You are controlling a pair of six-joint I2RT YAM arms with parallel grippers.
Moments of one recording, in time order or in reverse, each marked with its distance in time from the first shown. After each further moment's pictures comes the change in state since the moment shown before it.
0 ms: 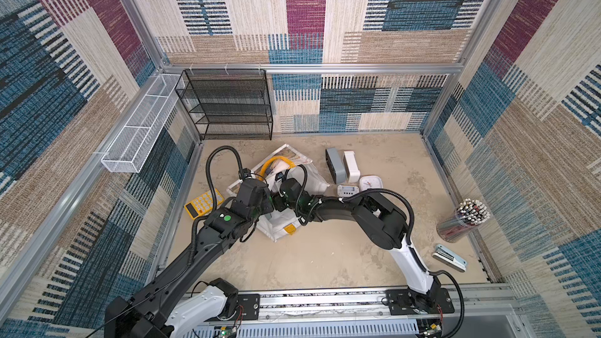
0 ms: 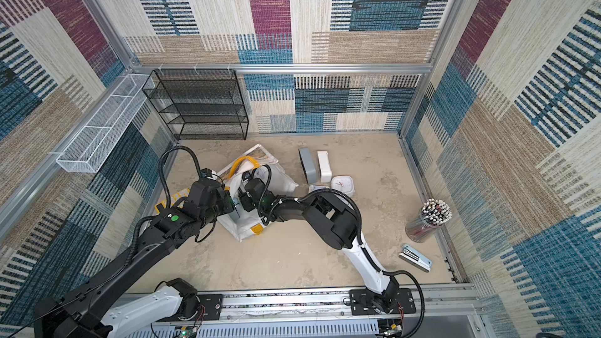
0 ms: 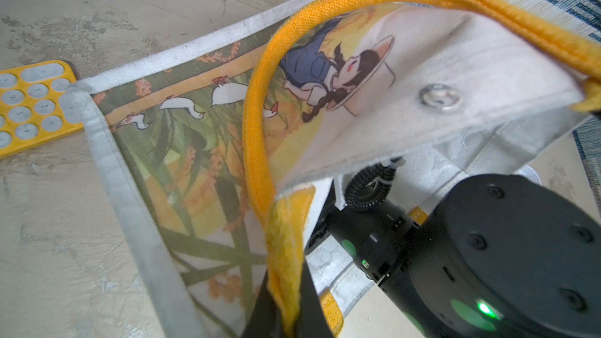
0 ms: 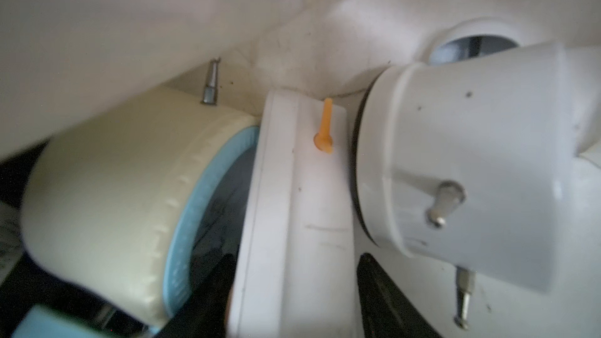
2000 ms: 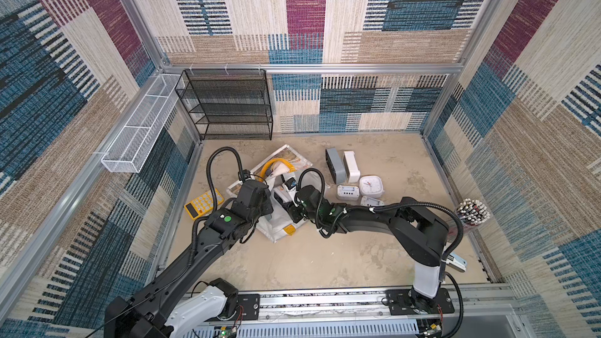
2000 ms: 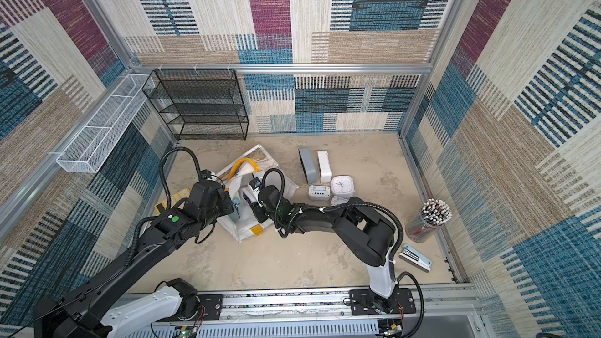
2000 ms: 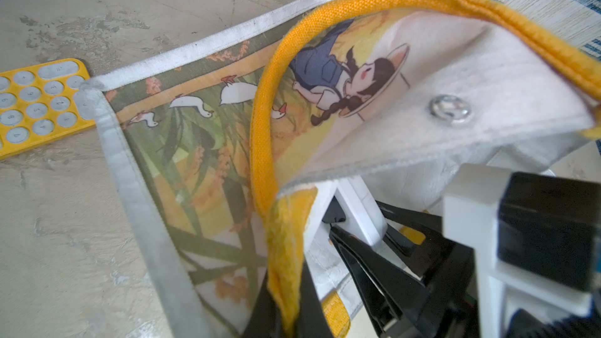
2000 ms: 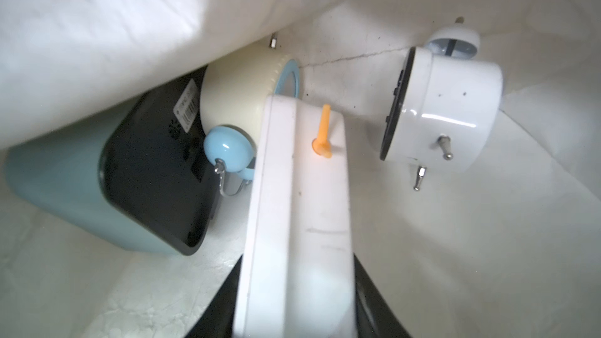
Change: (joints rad) left arm 0.000 -0.002 -0.008 -0.013 -0.030 -0.008; right arm 0.031 -0.376 -0.380 -0.006 -0.037 -0.014
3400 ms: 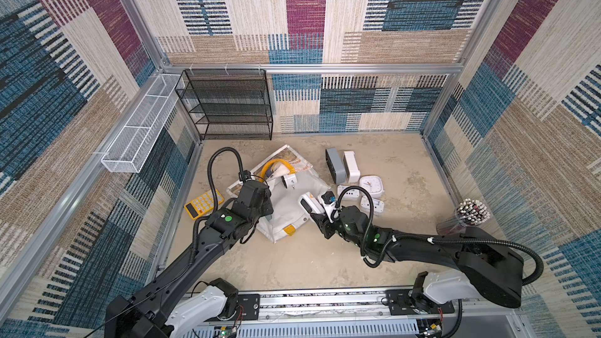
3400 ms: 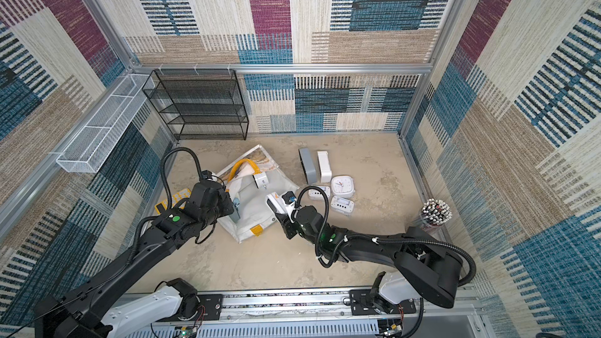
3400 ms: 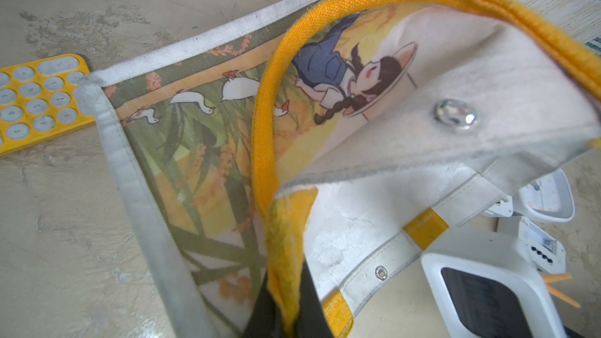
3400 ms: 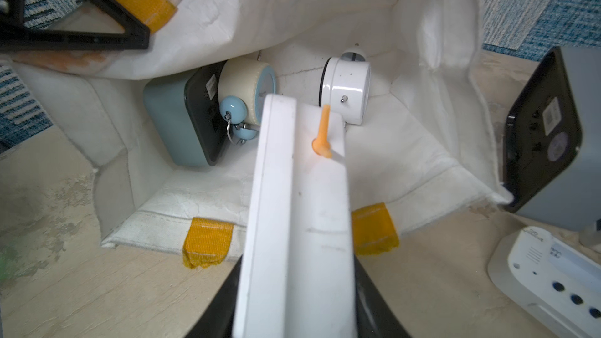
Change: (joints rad) left arm 0.000 0.006 -0.003 -0.006 0.000 0.000; right arm 0.012 -0.514 -0.554 0.213 0.084 -0.014
